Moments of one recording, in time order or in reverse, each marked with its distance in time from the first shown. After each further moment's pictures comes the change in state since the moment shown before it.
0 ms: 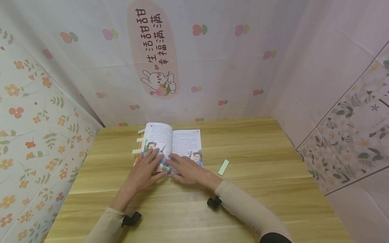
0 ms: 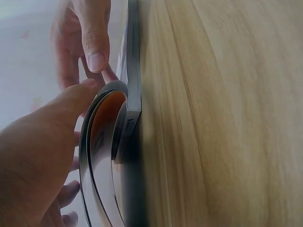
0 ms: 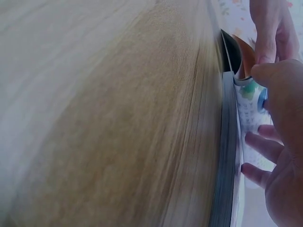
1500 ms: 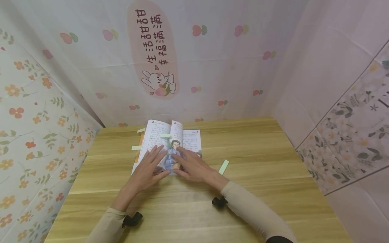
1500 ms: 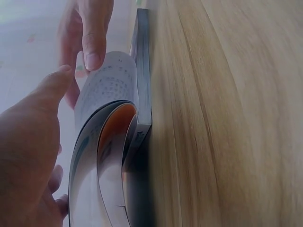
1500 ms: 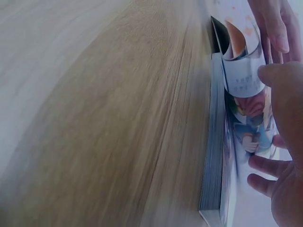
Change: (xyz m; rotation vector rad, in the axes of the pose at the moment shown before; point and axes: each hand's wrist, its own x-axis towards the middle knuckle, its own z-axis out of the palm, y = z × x) left_hand 0.006 0.009 -0.002 -0.158 0.074 0.090; right_hand -0.012 0.016 -0.010 -0.068 0.212 -0.035
